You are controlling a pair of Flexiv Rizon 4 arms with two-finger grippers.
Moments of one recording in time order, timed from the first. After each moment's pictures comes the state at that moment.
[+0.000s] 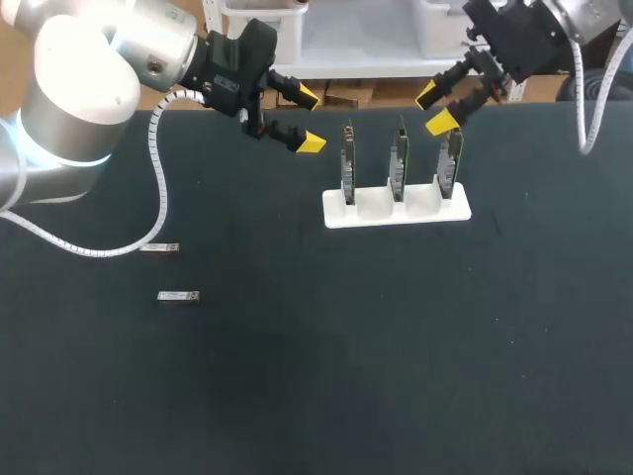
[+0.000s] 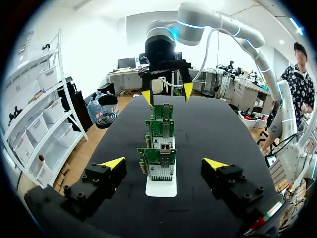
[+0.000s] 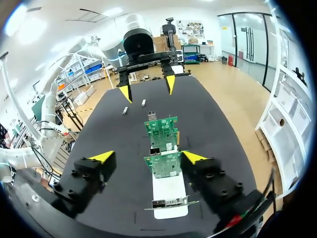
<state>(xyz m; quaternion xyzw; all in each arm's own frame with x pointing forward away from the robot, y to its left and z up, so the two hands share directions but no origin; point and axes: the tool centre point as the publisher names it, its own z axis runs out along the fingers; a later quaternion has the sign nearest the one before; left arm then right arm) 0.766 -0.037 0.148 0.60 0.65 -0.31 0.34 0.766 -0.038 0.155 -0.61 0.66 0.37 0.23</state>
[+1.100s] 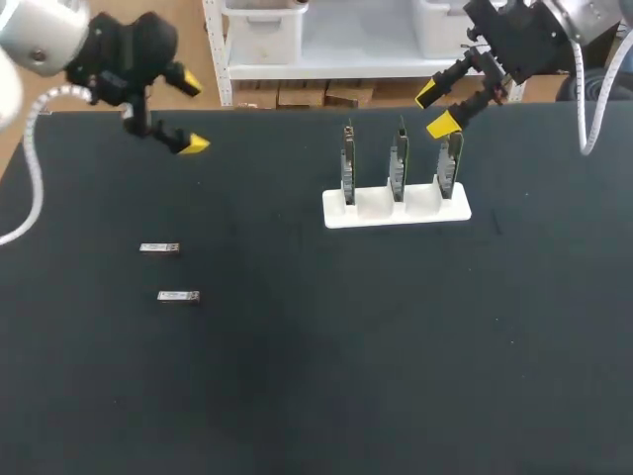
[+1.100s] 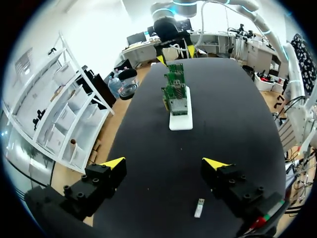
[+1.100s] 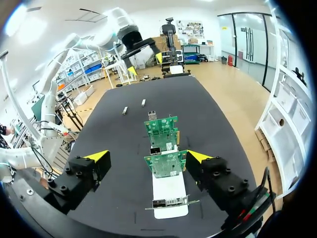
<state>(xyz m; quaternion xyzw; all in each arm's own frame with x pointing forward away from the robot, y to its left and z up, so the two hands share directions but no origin) 0.753 0.132 0.160 0.64 0.69 -0.11 0.31 0.766 -0.038 0.154 -0.61 0.66 0.37 0.23</state>
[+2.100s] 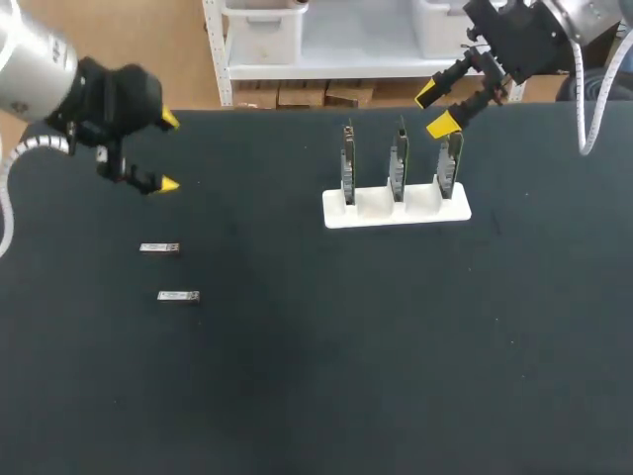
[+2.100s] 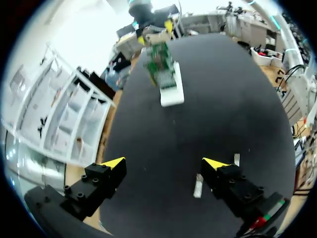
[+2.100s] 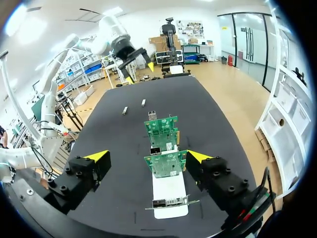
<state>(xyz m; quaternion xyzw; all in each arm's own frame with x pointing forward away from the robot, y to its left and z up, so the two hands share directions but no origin) 0.727 0.176 0.116 0.67 0.69 -0.03 0.27 0.766 -0.038 0.154 -0.61 0.66 0.37 0.23</state>
